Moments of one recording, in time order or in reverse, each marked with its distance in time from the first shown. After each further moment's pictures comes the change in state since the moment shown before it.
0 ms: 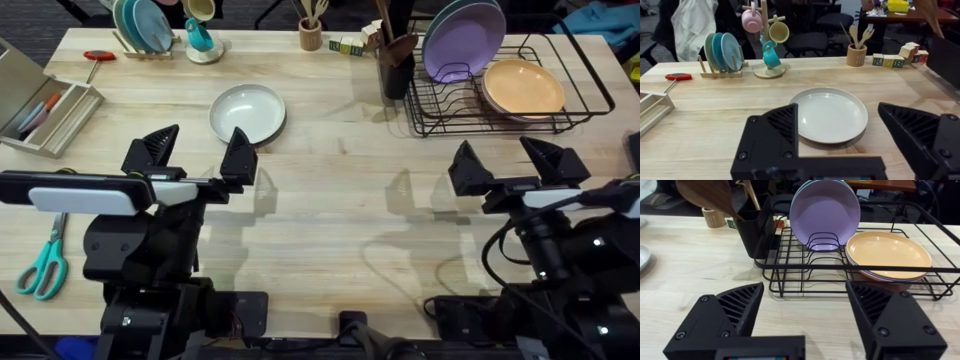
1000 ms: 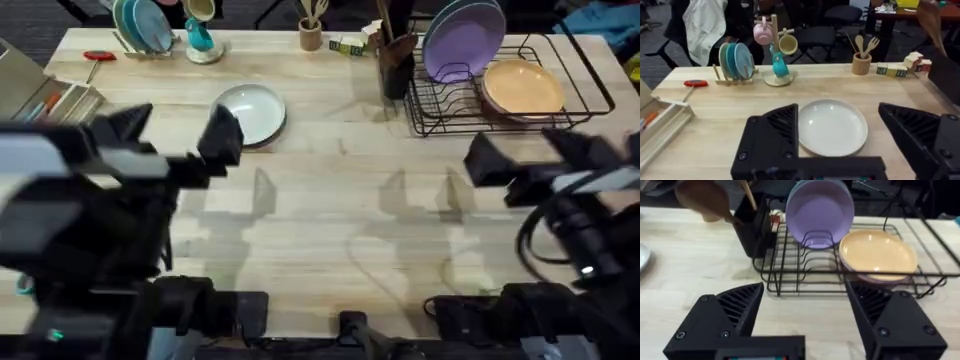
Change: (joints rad) left arm 0.000 0.201 0.299 -0.163 -0.038 0.004; right arm 0.000 0.165 0.238 -0.168 0.025 -0.016
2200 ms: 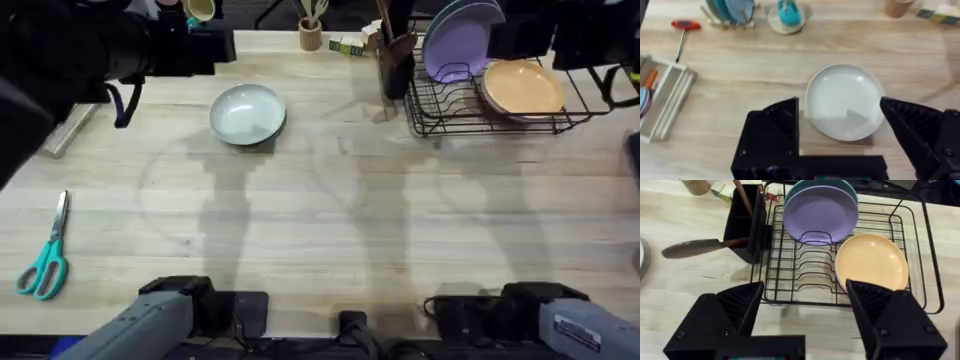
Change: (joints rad) left arm 0.040 0.941 0.786 -0.403 -0.020 0.003; right arm 0.000 0.971 0.966 -0.439 0.001 -0.074
